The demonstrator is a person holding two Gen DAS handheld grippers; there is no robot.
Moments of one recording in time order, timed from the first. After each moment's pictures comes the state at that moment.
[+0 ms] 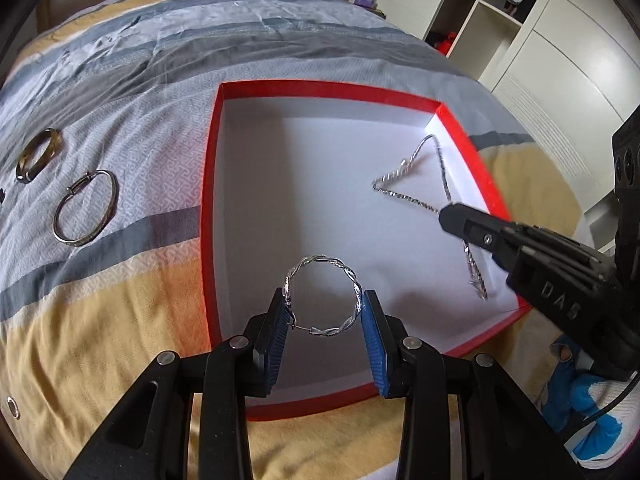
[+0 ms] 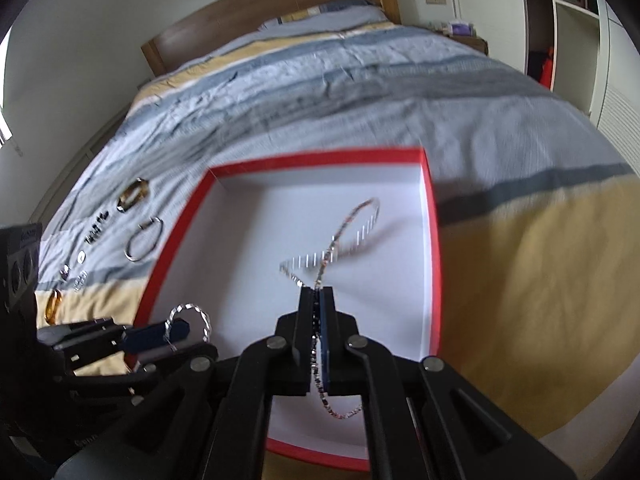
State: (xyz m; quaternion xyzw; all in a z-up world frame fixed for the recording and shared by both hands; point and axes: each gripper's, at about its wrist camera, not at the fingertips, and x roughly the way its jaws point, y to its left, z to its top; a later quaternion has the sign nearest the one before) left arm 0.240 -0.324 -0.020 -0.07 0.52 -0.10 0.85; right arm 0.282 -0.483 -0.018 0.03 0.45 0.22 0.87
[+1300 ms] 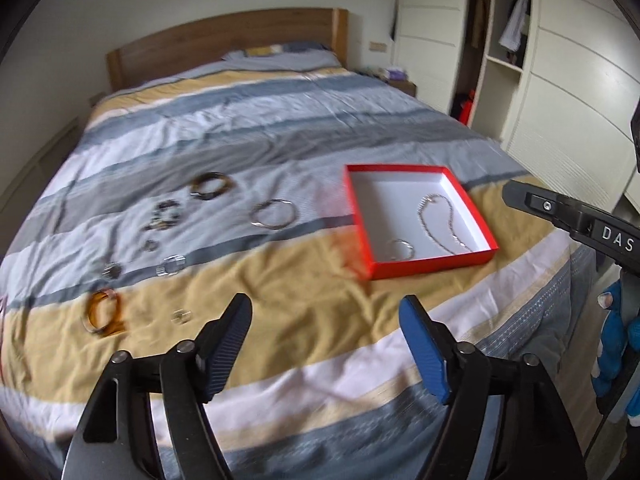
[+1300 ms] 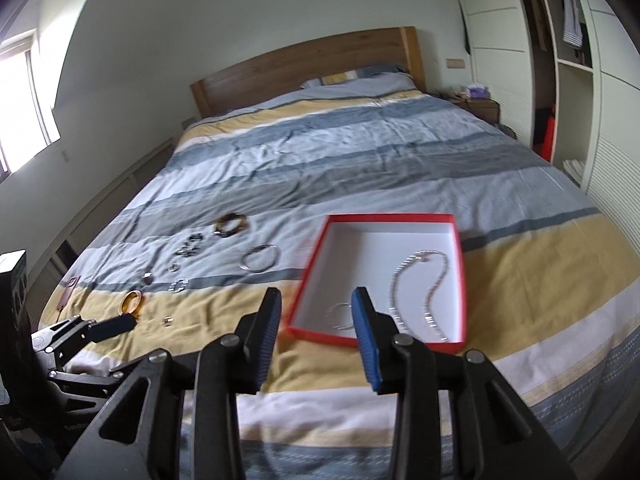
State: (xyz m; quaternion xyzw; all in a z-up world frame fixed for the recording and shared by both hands) left arm 0.033 -0.242 0.111 -0.02 0.39 0.01 0.92; right arm 0.115 -0.450 0.122 0.04 0.34 0.26 0.90
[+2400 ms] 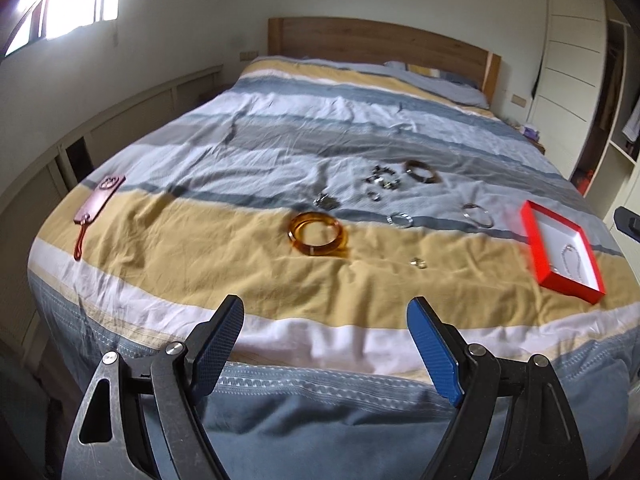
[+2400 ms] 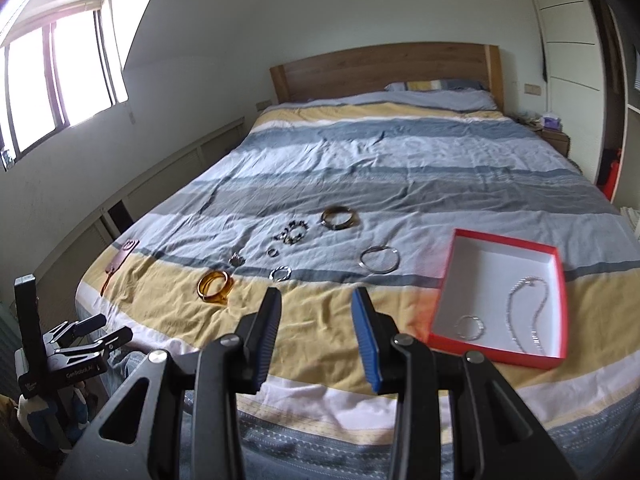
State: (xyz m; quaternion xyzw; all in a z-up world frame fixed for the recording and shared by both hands) left arm -0.104 -0.048 0.087 -0.12 0.36 0.23 0.90; right arm 0.069 -0.329 0.135 -0.01 0.33 0.37 0.87
